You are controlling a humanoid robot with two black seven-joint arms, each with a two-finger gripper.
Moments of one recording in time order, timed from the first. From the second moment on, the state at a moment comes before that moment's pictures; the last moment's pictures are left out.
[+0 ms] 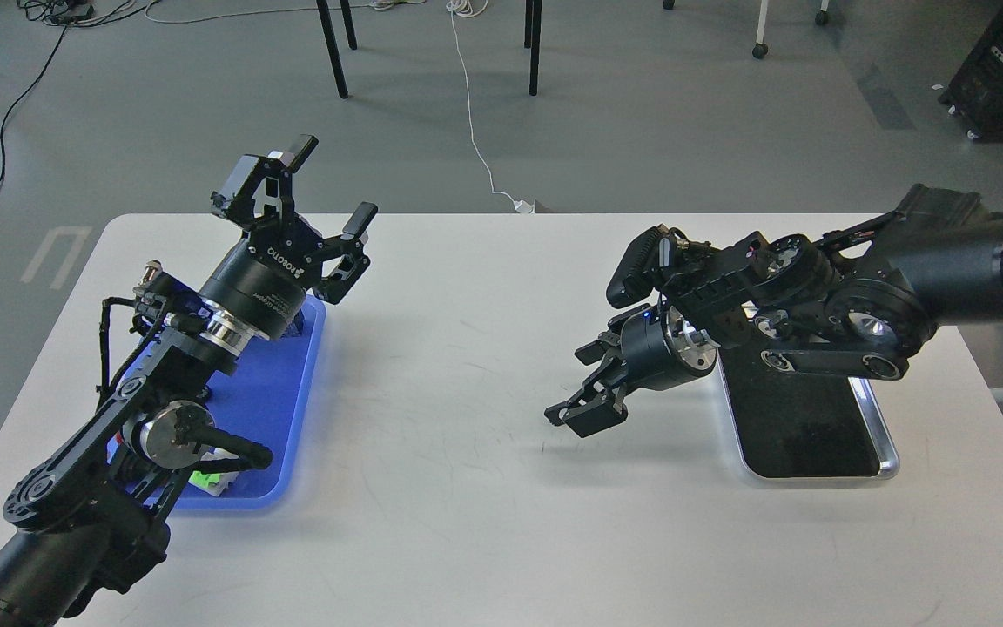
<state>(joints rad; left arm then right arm) -0.32 0.22 -1.17 -1.23 0.62 -0.42 -0.32 1.60 -0.14 -0.91 1.14 -1.16 -0.05 0.49</state>
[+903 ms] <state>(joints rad) -0.28 0.22 -1.20 -1.27 0.62 -0.42 -0.32 1.47 0.00 -1.02 0.98 -1.15 -0.16 0.49</state>
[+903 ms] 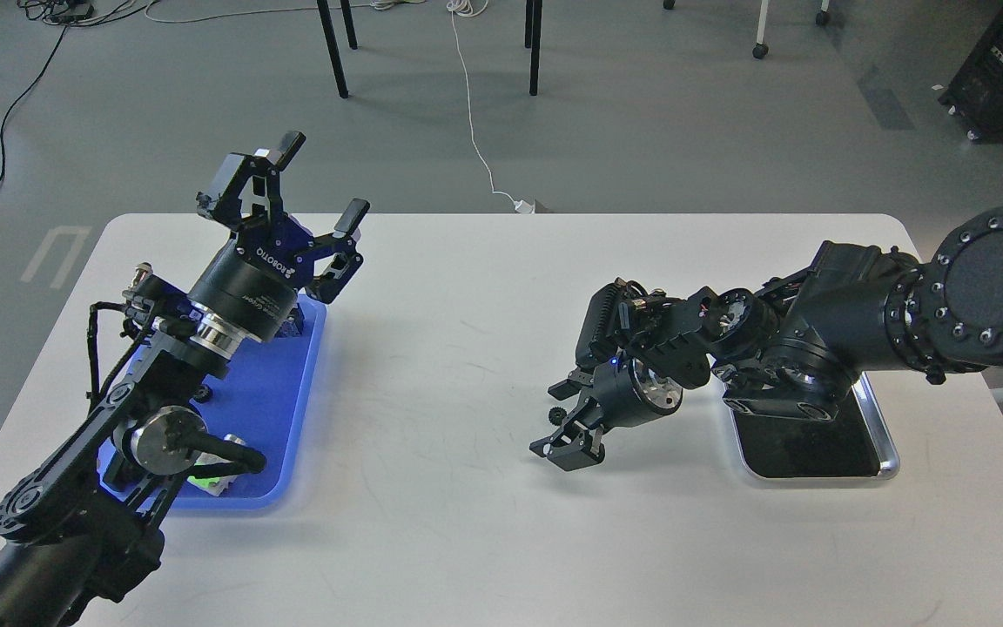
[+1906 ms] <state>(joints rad) -0.28 0.22 -1.20 -1.27 0.62 -0.42 -0.32 1.43 0.00 -1.03 0.93 -1.15 -0.18 0.49</state>
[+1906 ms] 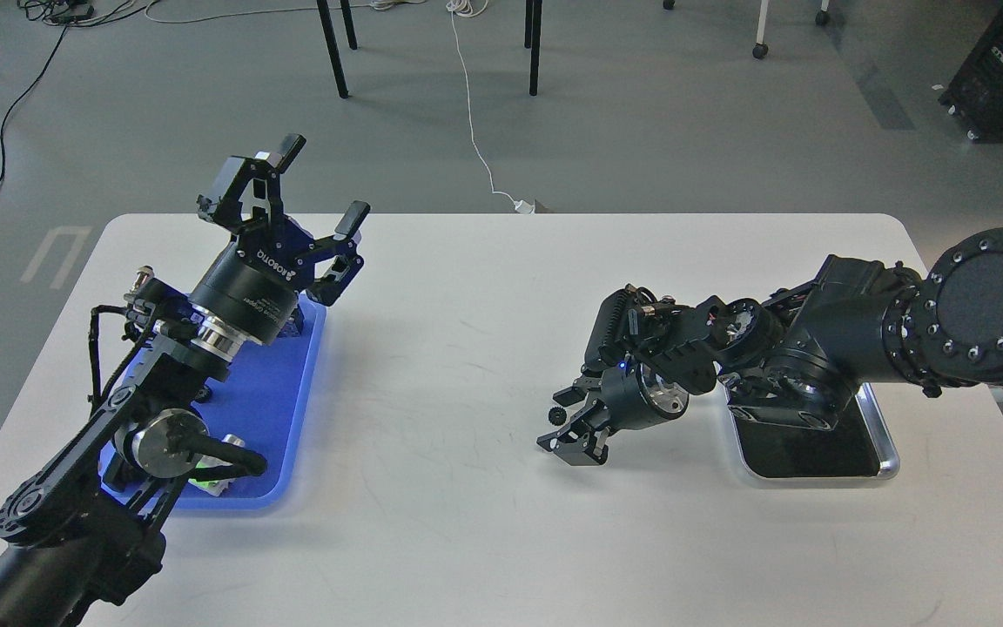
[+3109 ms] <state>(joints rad) -0.27 0.22 -1.20 -1.29 0.62 -0.42 -0.32 1.44 -0.03 -1.03 0.92 -1.15 -0.18 0.49</state>
